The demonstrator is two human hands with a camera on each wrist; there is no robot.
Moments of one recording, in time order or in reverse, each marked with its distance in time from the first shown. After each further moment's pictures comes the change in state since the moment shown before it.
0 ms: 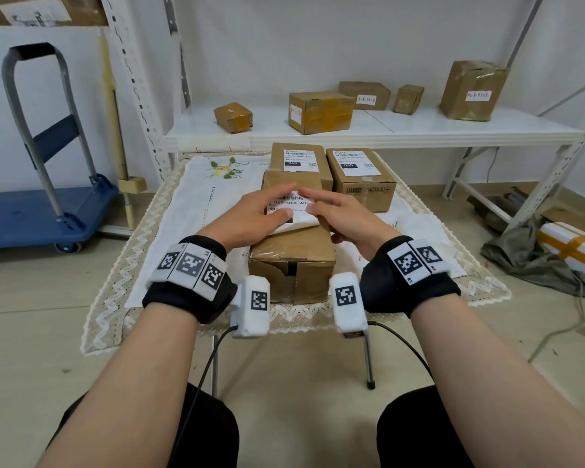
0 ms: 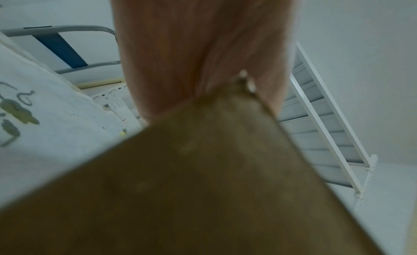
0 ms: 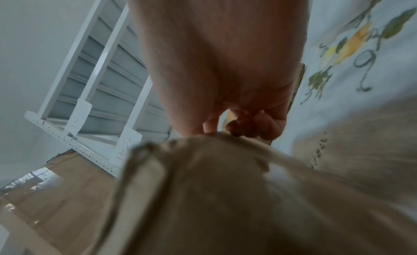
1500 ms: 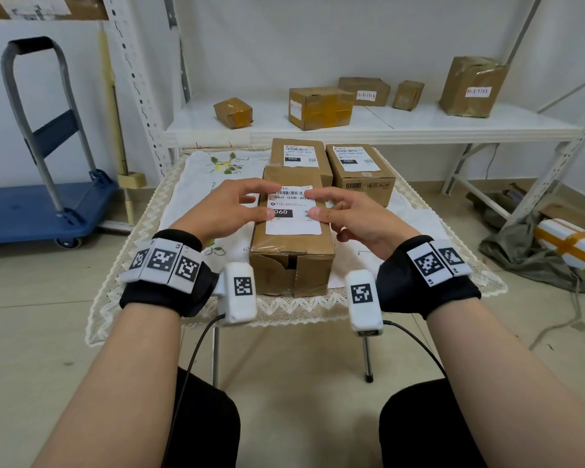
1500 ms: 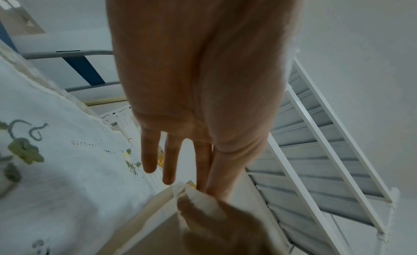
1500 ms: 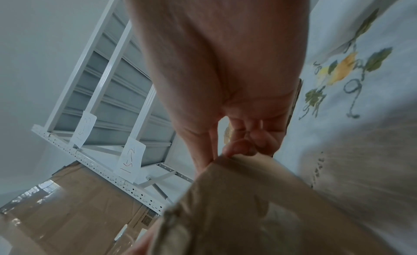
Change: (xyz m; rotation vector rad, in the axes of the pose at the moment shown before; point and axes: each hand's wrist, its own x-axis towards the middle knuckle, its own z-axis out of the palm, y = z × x) left_hand -0.020 -0.004 -0.024 -0.171 0.060 -0.071; right_hand -0.016 0.005 -0.017 0.044 -0.066 -0.037
